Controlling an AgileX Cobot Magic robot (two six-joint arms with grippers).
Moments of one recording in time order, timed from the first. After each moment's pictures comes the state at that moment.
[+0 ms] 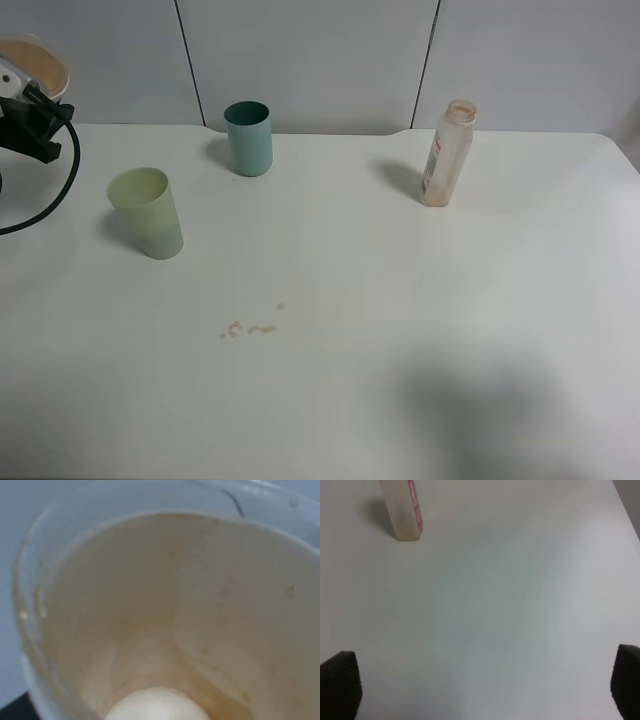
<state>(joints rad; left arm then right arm) 0.31 1.69 -0.68 0.74 -0.82 0.06 -0.01 0.00 -0.50 0.01 1.06 -0.04</state>
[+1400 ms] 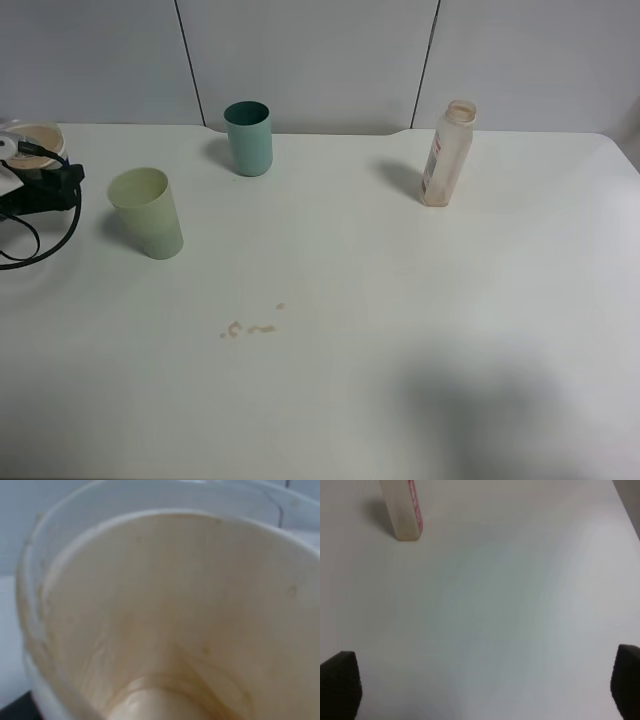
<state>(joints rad) 0.43 2.11 -0.65 0.62 -1.20 -0.07 -0.01 0.00 -0.50 0.01 1.06 -0.04</state>
